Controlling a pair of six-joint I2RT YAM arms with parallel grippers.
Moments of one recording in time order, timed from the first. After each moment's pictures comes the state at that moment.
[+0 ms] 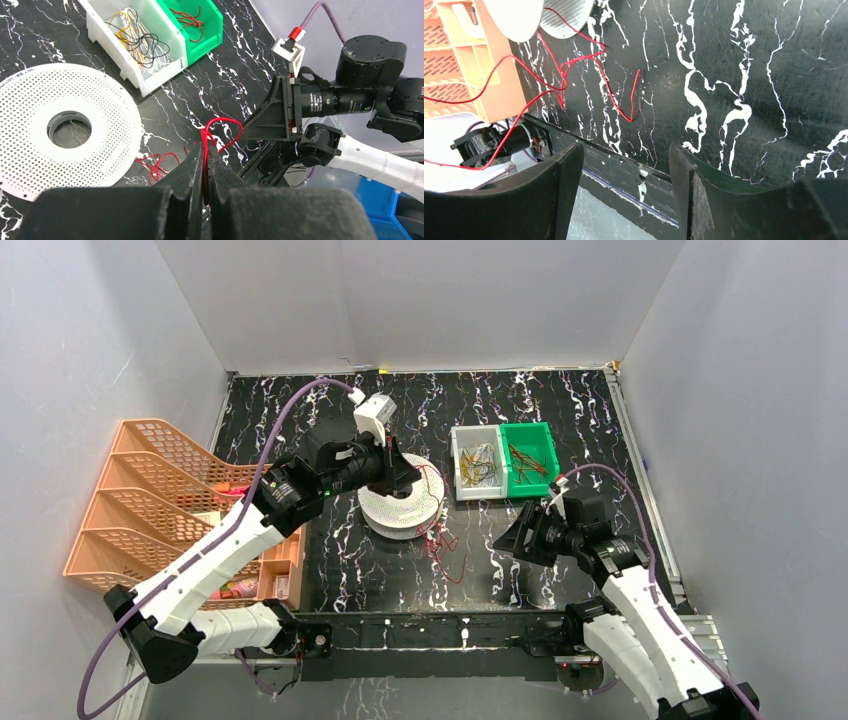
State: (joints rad) left arm -0.78 1.13 1.22 -0.48 0.17 -0.46; right arm 0.31 0.68 0.53 -0.68 -0.45 0.68
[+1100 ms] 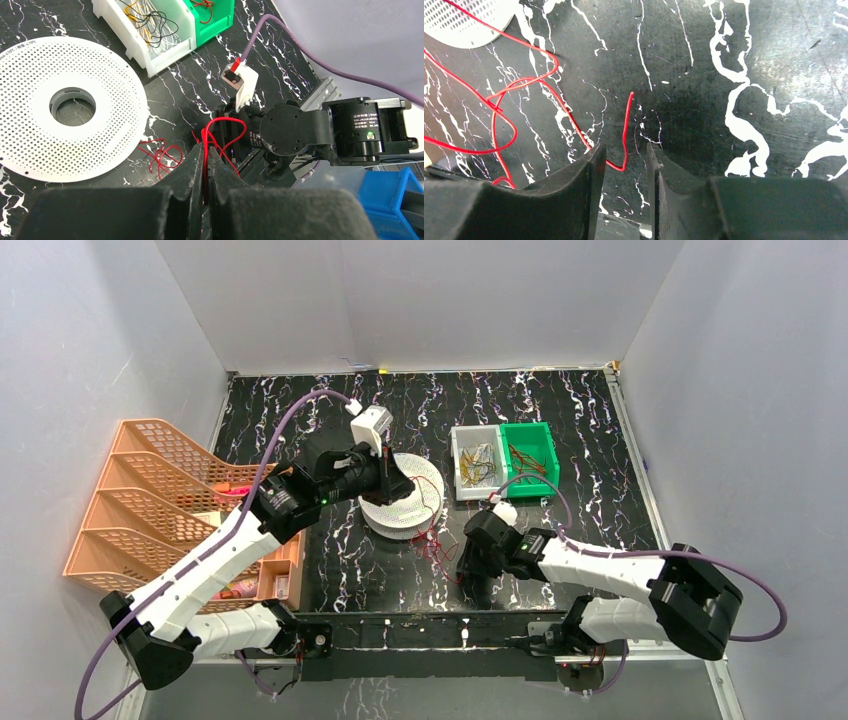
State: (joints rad) left arm -0.78 1.09 1.15 -0.51 0.16 -0.47; right arm 0.99 1.20 0.54 -0.37 0.17 1.11
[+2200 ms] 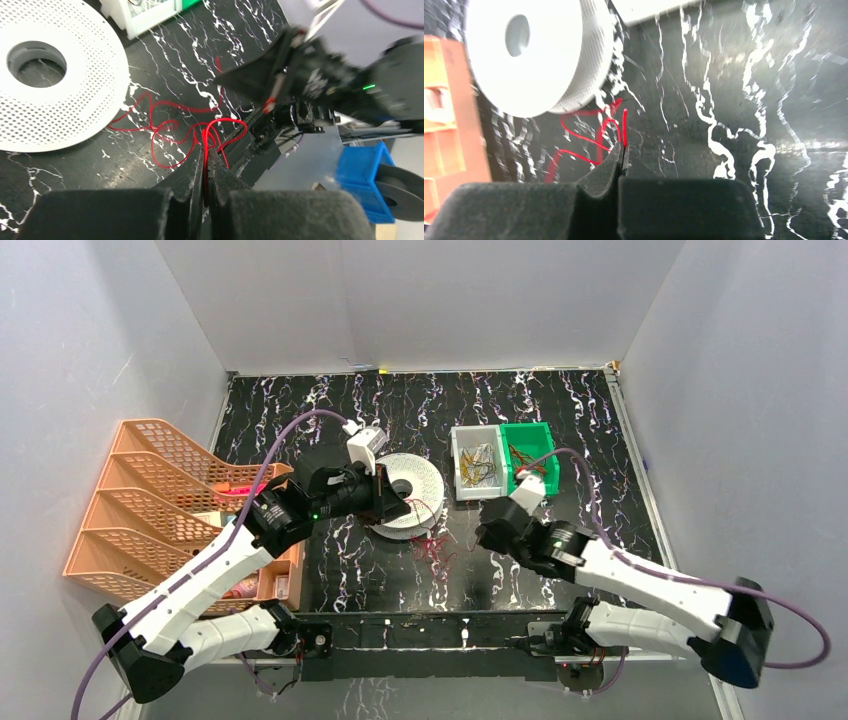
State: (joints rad) left arm -0.78 1.01 1.04 -0.53 0.23 -0.53; right arm 1.03 1.02 0.68 -0.55 0.44 1.12
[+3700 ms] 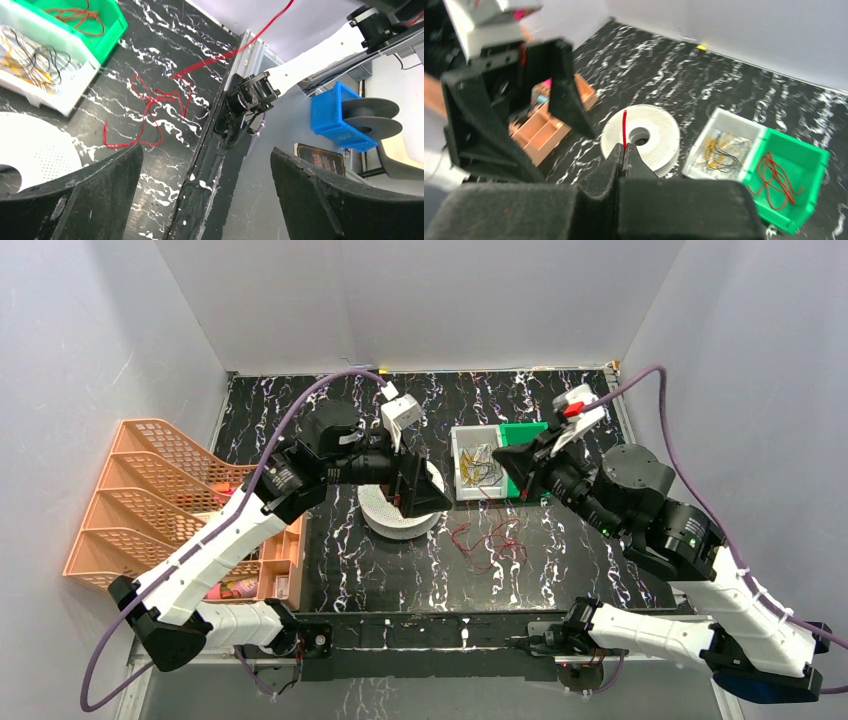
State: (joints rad) left arm -0.80 1.20 1.34 -0.53 0.56 -0.33; right arm 1.03 0.84 1.38 -0.62 0.36 0.23
